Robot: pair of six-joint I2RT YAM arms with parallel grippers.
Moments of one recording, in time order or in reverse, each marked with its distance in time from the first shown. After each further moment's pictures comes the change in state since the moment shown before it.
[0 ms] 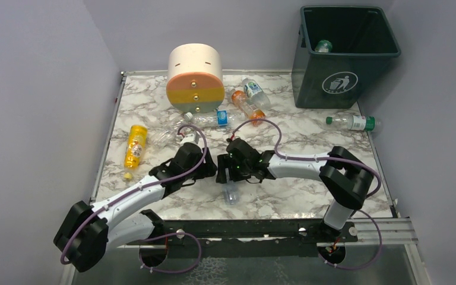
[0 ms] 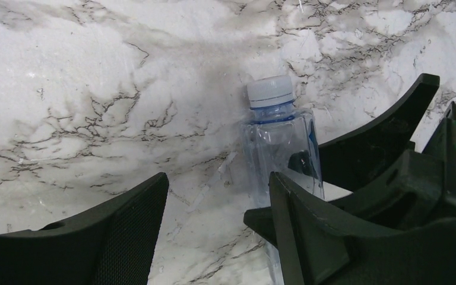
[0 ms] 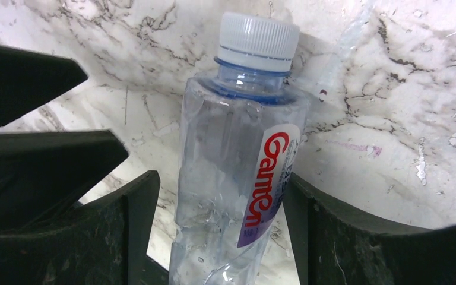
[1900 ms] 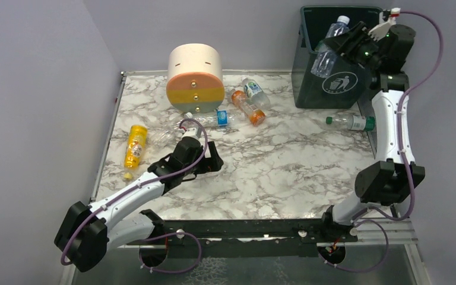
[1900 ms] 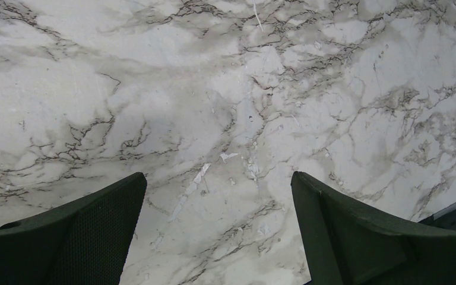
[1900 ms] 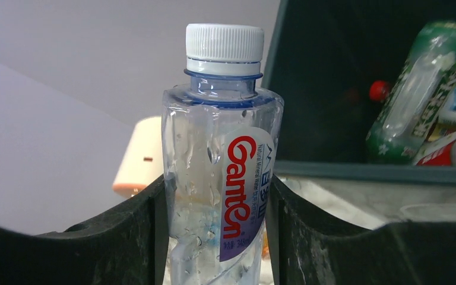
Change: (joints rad) left arm 0.020 -0.026 0.062 -0.018 0.048 0.045; right arm -1.101 -0.137 0.816 -0.209 -0.464 -0.159
